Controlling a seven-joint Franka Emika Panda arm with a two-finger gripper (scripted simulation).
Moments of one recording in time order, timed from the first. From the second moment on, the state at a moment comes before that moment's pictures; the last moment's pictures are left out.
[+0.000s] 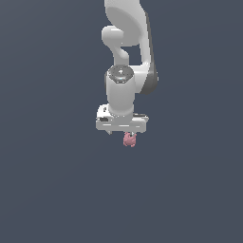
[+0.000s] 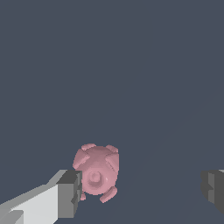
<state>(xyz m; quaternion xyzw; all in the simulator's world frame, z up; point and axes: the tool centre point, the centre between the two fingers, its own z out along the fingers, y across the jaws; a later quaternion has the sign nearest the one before) 0.004 -0.001 0.144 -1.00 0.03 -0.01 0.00</state>
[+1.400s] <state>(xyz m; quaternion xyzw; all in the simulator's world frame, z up) -0.034 0.045 0.061 -1.00 0.08 0.00 0.00</state>
